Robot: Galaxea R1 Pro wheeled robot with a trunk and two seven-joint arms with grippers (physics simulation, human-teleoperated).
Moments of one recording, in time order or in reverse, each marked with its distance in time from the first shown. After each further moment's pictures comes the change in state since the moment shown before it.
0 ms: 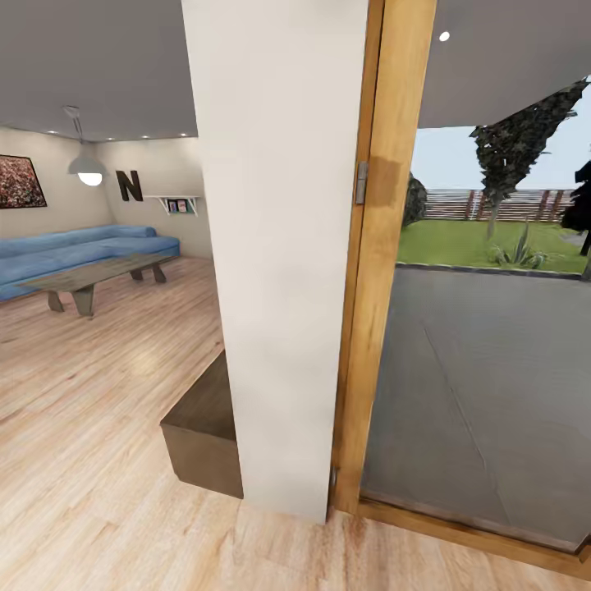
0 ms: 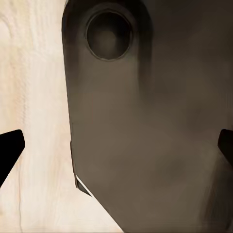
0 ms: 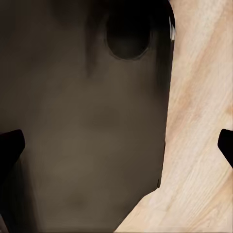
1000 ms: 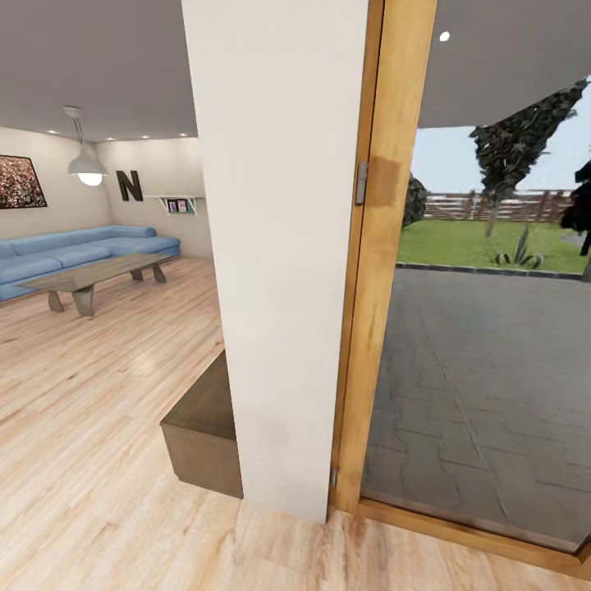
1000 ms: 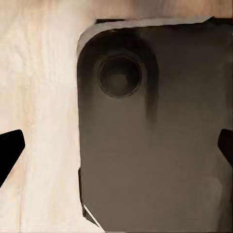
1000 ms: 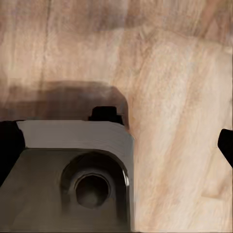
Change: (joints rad) left arm 0.054 0.012 0.008 -0.138 0.000 -0.019 -0.001; right arm -0.092 -0.052 -0.011 -0.164 -0.016 -0.018 0.000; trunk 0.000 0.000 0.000
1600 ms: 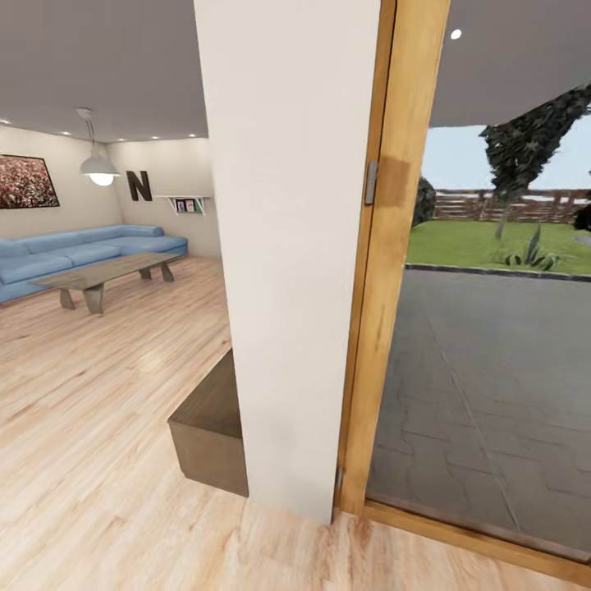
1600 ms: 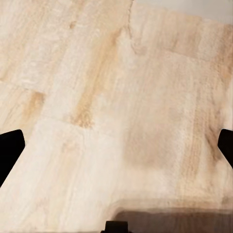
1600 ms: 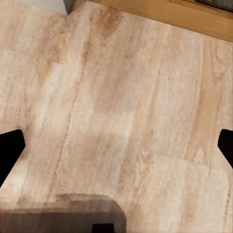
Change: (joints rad) left arm 0.001 0.006 0.020 -0.485 0.001 -0.127 0.002; right arm -0.050 -0.005 0.013 -0.297 0.013 -0.002 0.000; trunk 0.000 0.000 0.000
